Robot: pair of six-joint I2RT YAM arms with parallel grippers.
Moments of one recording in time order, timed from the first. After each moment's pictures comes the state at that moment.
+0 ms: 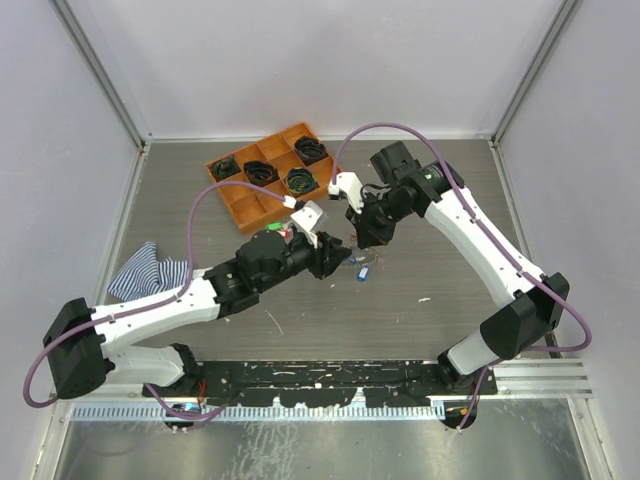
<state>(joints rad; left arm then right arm) -1.01 1.22 0.84 0.27 -0.04 -0.25 0.53 1.51 1.59 -1.20 -0.47 -0.59</state>
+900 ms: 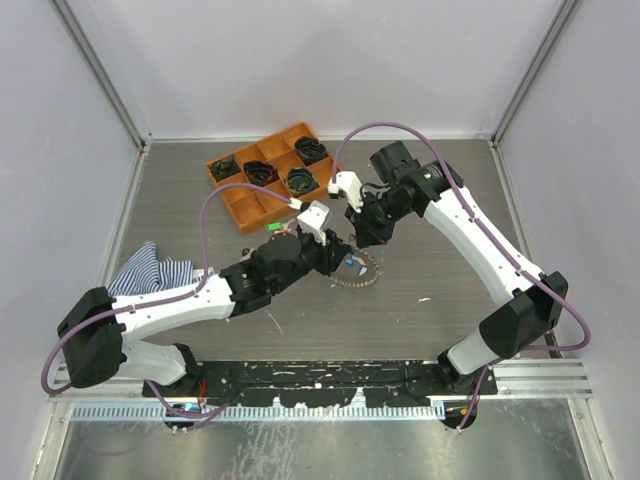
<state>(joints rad) -1.04 1.32 0.85 0.30 -0.22 -0.30 0.52 1.52 1.59 -1.19 -0.48 -0.59</state>
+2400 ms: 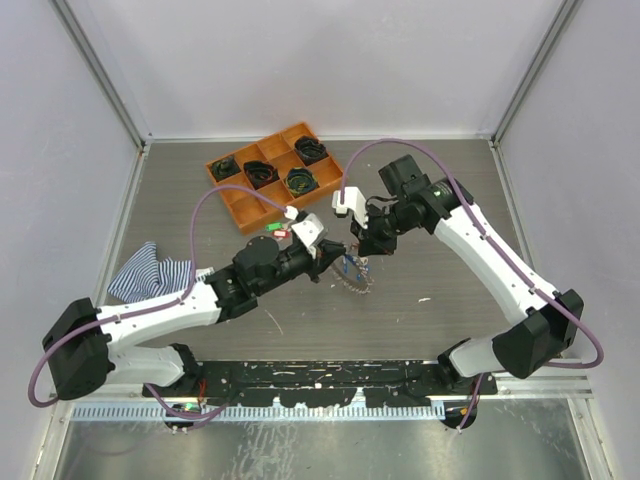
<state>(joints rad) -1.00 1.22 0.75 0.42 0.00 -0.06 0.51 1.40 1.44 -1.11 -0.56 -0.74</state>
